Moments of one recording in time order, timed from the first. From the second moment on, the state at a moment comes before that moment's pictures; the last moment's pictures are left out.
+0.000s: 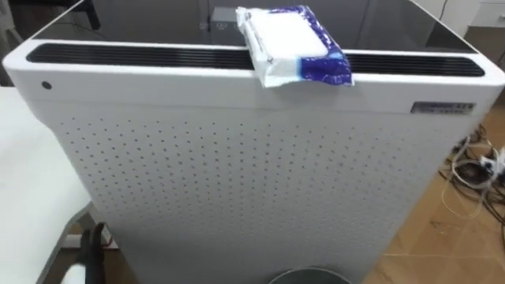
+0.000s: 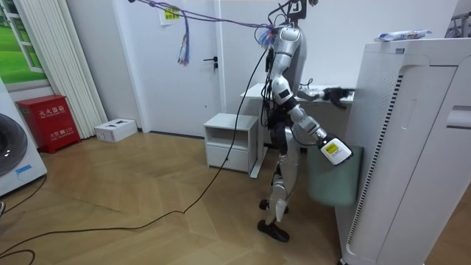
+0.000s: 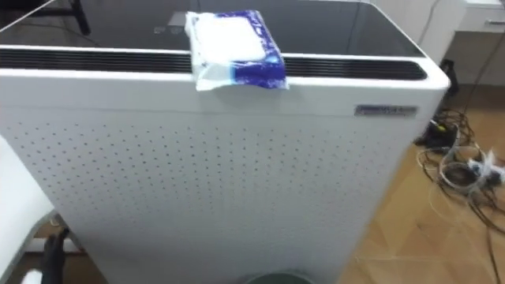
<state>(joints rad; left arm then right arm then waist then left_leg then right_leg) 0.16 0.28 -0.09 0.33 0.31 -0.38 0.69 0.16 -0.33 0.21 0.62 0.31 -0.17 -0.09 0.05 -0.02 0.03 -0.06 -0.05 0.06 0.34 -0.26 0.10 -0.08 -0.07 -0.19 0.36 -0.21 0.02</state>
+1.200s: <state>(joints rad) 0.06 0.36 -0.14 -0.19 0.59 -0.54 0.84 0.16 -0.33 0.21 0.62 0.23 -0.17 0.02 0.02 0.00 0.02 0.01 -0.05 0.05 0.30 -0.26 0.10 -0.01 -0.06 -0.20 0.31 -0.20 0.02</state>
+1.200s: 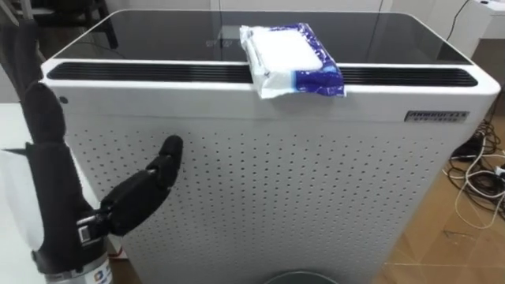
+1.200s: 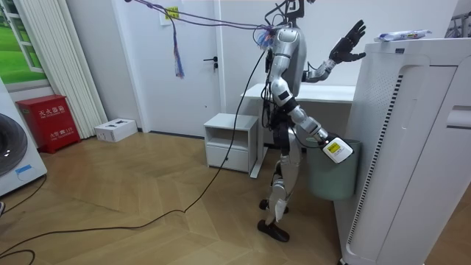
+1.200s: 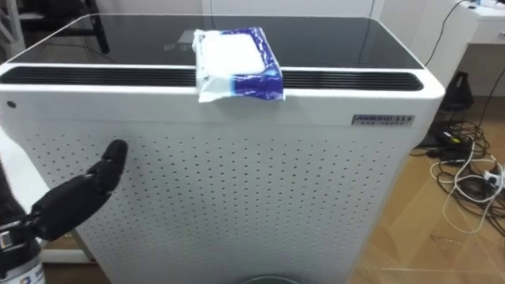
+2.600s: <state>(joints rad) -0.13 0.50 -0.17 -0.22 0.62 -0.46 0.41 0.15 -0.38 0.22 0.61 0.15 -0.17 0.15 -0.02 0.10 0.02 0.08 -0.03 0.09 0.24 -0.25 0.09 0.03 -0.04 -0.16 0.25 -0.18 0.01</state>
